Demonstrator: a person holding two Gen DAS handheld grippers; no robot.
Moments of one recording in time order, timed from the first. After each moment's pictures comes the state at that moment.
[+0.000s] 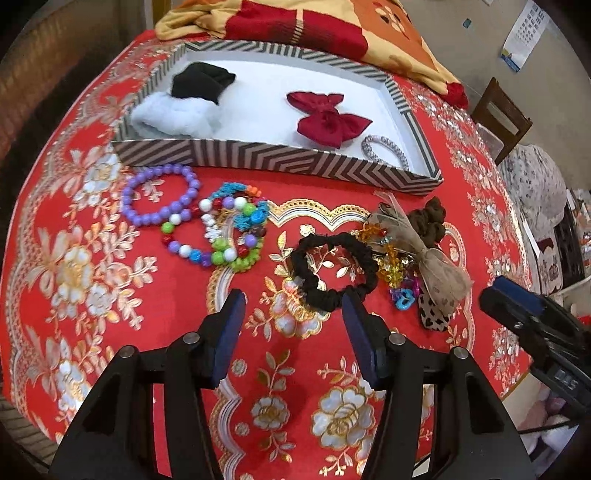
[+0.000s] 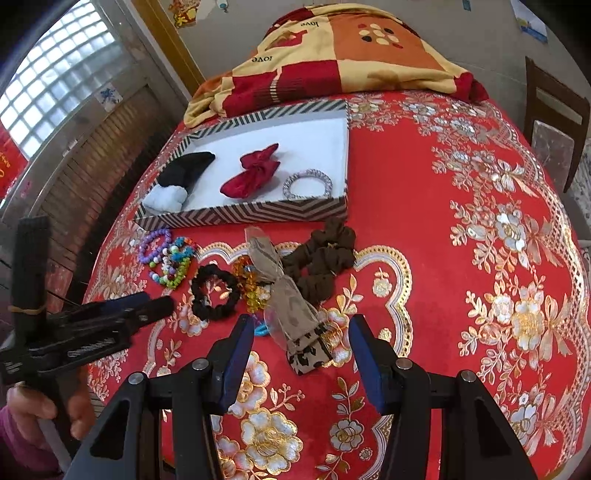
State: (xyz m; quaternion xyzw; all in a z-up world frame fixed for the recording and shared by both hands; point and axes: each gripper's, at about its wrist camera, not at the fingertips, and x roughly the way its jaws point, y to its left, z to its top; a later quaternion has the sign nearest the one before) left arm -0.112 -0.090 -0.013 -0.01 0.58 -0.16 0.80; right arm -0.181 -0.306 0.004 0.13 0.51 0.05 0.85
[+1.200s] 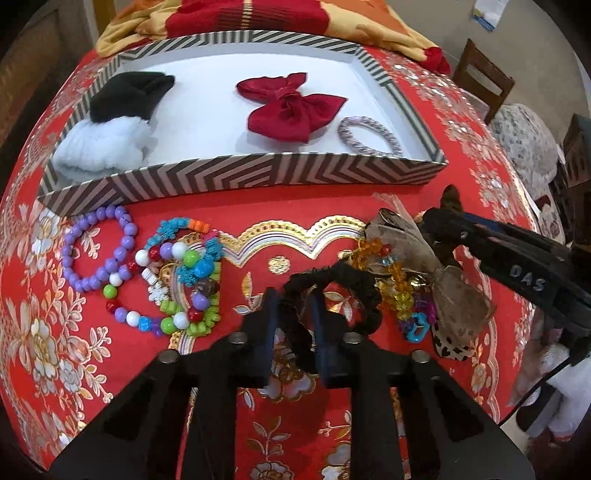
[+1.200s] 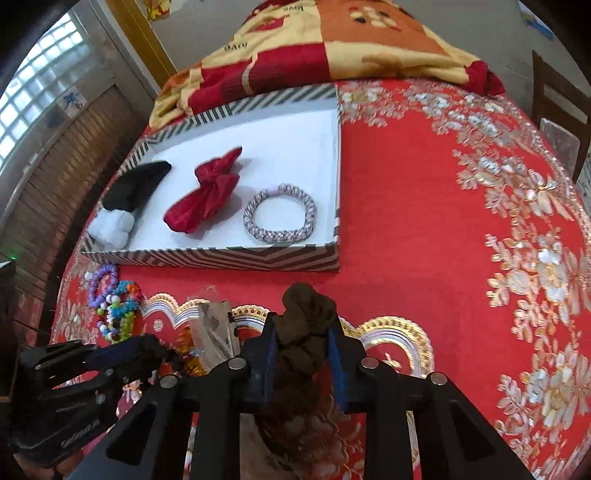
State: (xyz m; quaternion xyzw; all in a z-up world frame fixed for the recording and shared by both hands) left arm -0.079 -0.129 -0.044 0.05 0.58 -0.22 0.78; right arm -0.103 -0.317 -0.044 0.14 0.51 0.03 0.85
